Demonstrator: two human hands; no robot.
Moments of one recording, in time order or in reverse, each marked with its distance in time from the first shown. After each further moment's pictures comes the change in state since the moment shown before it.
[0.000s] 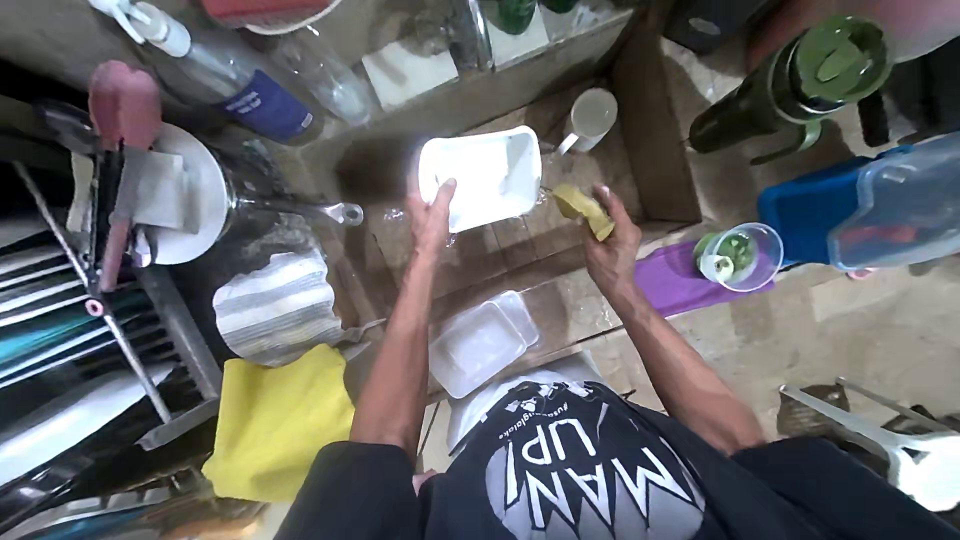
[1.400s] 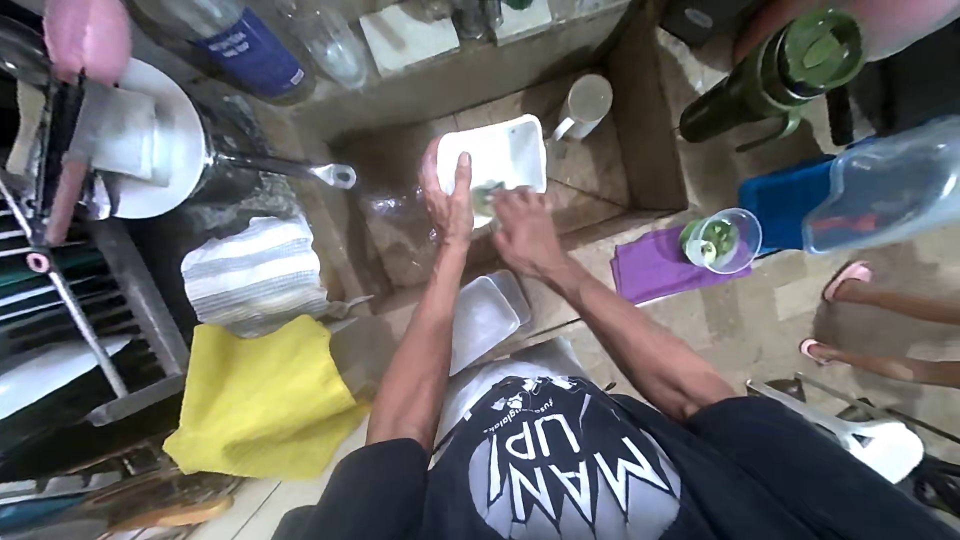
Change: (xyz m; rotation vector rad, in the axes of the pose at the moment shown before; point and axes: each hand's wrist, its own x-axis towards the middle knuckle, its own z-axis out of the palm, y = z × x) left_hand -0.040 -0.006 0.033 -0.018 0.174 0.080; right_hand -0.007 -0.050 0.075 -0.420 -0.580 -0.162
